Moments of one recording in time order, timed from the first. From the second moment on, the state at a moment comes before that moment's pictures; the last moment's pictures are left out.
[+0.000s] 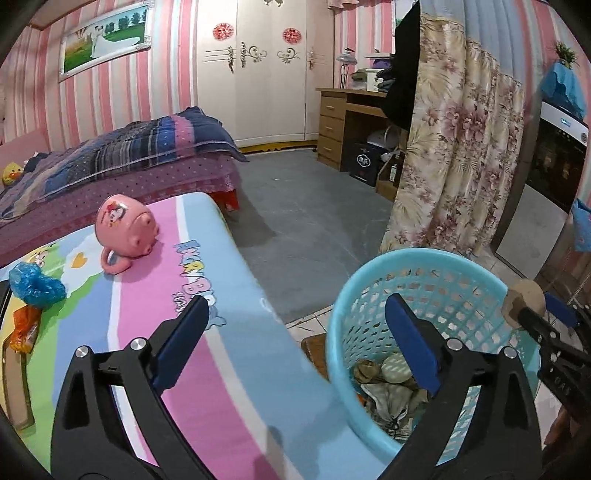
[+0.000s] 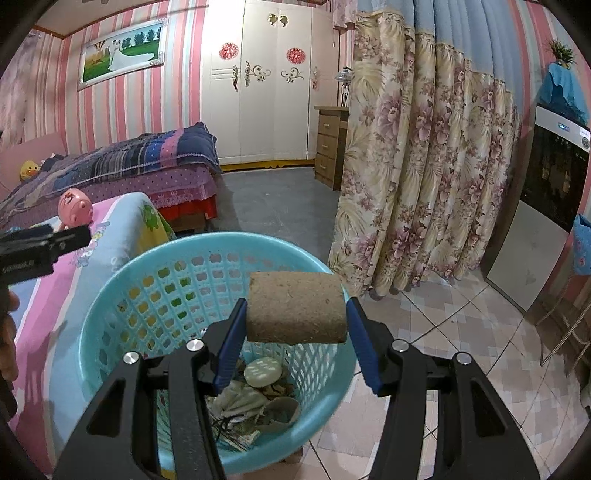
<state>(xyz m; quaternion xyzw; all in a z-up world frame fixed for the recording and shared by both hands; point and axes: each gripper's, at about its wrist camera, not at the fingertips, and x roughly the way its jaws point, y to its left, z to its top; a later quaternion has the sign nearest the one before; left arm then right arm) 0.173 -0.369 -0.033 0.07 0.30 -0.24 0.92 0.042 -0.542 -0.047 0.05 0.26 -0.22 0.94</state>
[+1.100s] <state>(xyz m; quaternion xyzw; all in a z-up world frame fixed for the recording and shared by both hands) 0.176 -0.209 0.023 0.02 0.29 -0.13 0.95 0.068 -0.461 0.012 0.05 0.23 -0.18 0.96</state>
